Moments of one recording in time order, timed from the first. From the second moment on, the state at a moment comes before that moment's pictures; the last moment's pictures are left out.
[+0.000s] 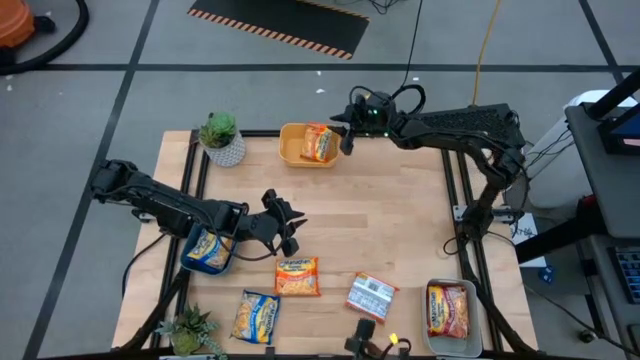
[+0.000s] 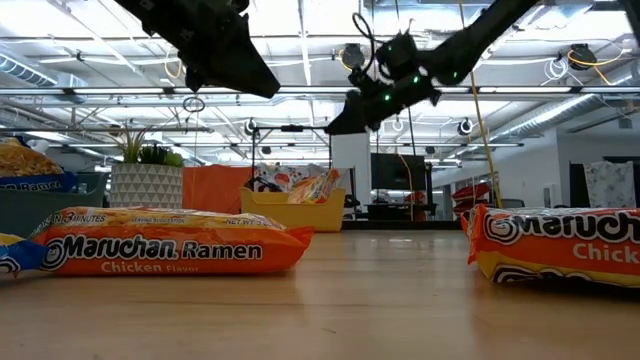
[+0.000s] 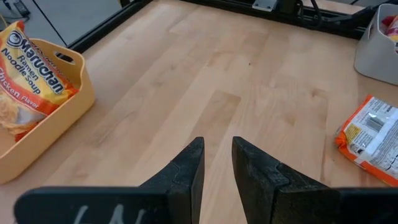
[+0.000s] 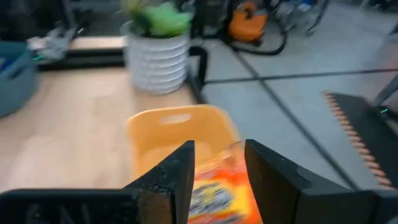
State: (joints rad) left arm -0.25 1.39 0.86 -0.10 -0.54 -0.39; right arm -0.64 1.72 1.13 0.23 -0.29 -0.22
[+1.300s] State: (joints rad) left arm -0.30 1.39 0.86 -0.10 -0.47 -0.43; right arm 0.31 0.95 0.36 0.13 0.11 0.42
